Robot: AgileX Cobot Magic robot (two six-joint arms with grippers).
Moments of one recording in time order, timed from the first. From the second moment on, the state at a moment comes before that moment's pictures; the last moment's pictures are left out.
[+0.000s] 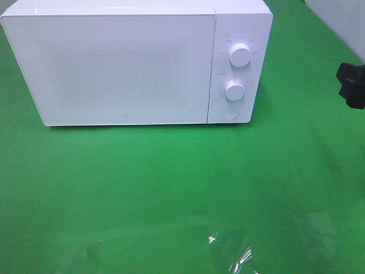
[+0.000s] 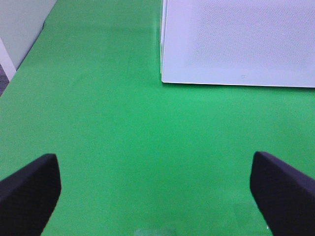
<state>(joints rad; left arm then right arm) 0.16 0.00 -0.52 -0.17 1.07 0.15 0.11 1.21 -0.28 0.07 -0.72 0.06</state>
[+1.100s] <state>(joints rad) 0.16 0.00 -0.52 -0.17 1.07 0.15 0.81 1.67 -0.31 0.75 -1.19 -0.26</state>
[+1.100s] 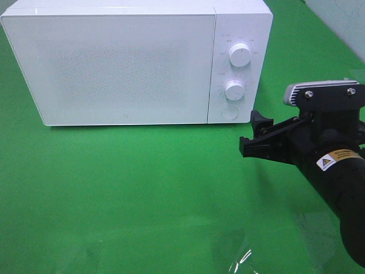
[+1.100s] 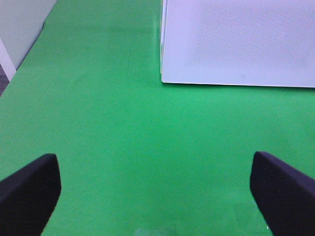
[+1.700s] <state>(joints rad) 0.16 0.00 -0.52 -0.17 1.07 0.15 0.83 1.72 -0.37 0.76 -1.14 -0.08</state>
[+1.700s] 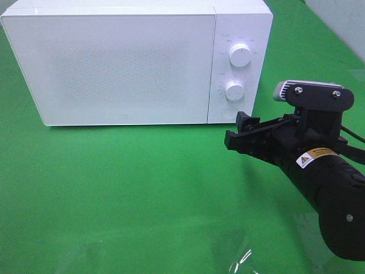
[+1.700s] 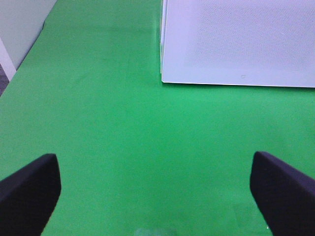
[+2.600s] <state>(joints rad) 0.16 0.00 -0.52 -0.17 1.07 0.15 0.83 1.72 -0.37 0.71 -1.11 1.18</state>
